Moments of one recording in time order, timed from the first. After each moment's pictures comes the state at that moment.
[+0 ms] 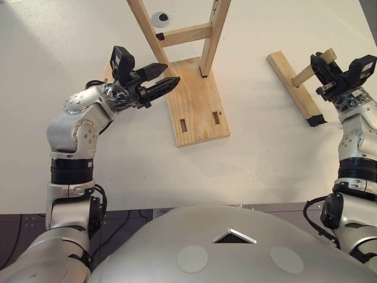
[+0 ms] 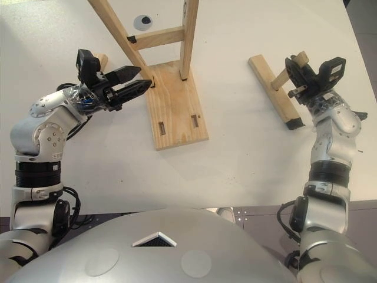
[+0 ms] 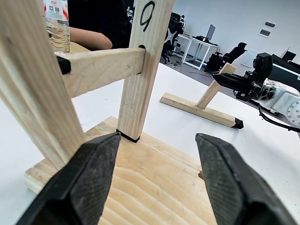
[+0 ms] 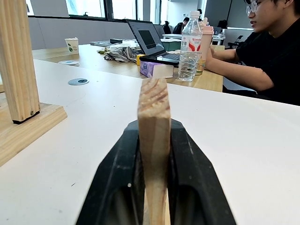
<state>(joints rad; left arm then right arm) -0.19 0.48 0.02 -0.09 -0.61 0.58 -0.82 -0.20 -0.53 -0.25 0.47 0.39 -0.11 0.82</state>
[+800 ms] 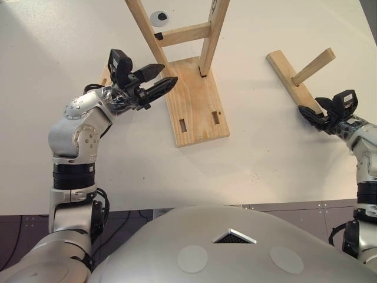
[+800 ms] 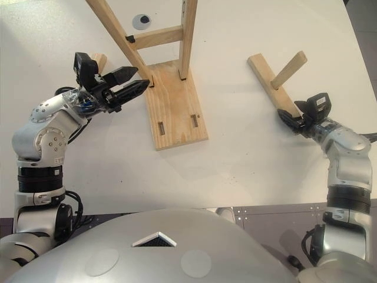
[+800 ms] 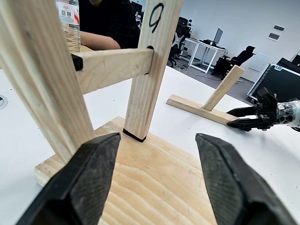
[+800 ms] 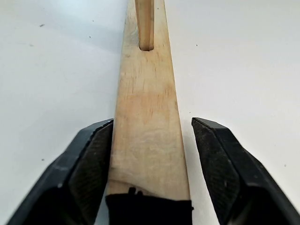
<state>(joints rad) -0.15 0.46 0.04 -0.12 -0.59 0.56 -0.79 0.03 -0.68 -0.19 0.27 0.23 0.25 0.73</state>
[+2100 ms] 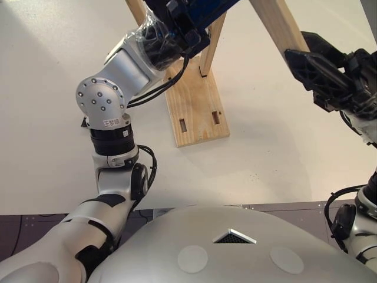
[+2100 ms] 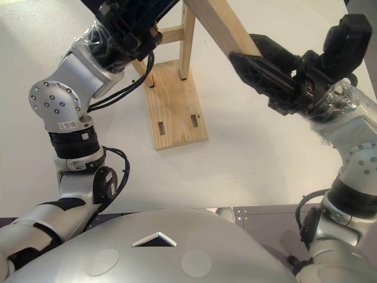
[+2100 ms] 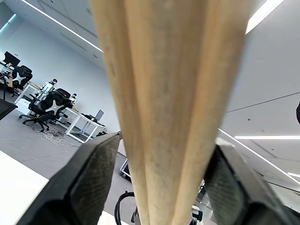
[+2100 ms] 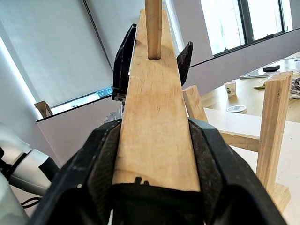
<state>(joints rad) -0.52 0.06 0.12 -0.16 -1.28 0.87 -0.53 -0.09 -0.61 -0.35 -0.51 1.28 0.82 0.73</state>
